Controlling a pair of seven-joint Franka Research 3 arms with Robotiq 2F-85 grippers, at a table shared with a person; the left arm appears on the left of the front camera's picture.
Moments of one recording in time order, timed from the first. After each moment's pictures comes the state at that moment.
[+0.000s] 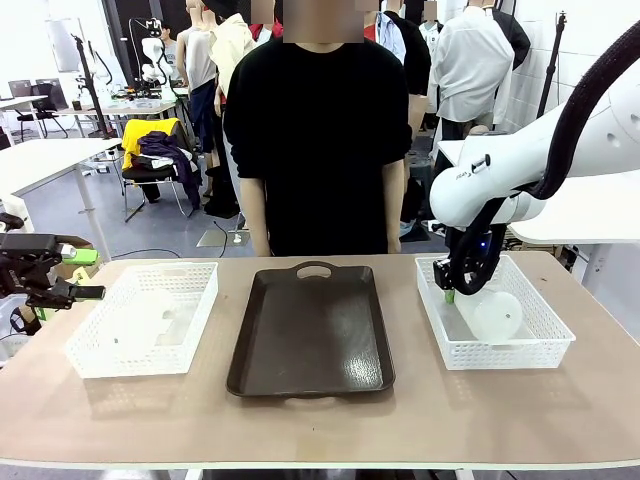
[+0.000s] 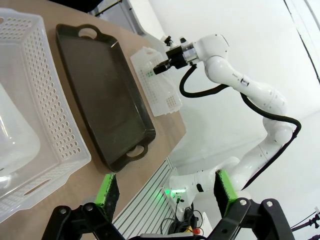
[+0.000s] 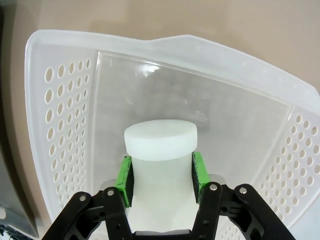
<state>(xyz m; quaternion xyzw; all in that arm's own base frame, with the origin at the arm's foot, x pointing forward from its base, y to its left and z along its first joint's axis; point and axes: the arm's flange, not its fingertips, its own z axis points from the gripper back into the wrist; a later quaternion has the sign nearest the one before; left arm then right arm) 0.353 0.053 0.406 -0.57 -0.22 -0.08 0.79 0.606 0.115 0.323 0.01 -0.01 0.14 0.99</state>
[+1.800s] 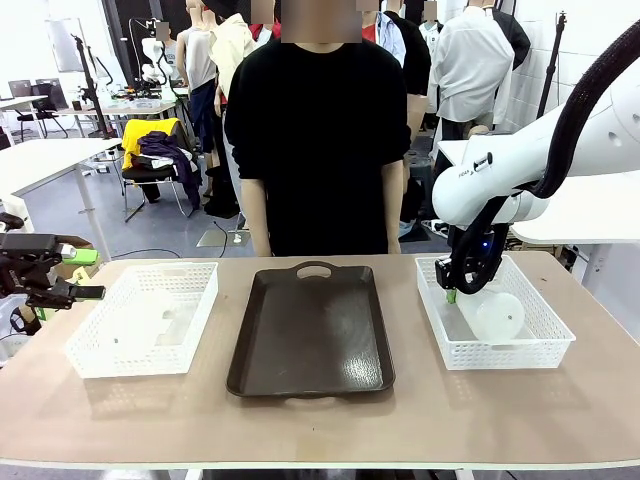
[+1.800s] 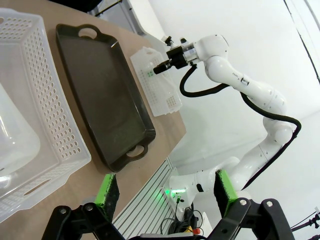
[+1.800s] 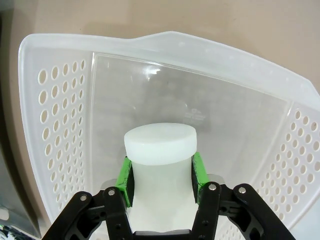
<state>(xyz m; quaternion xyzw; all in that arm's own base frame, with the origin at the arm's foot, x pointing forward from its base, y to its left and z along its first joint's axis) 0.353 0.053 0.406 -0.57 -0.22 -0.08 0.79 0.606 0.110 0.324 0.02 -0.01 0.13 0.99</state>
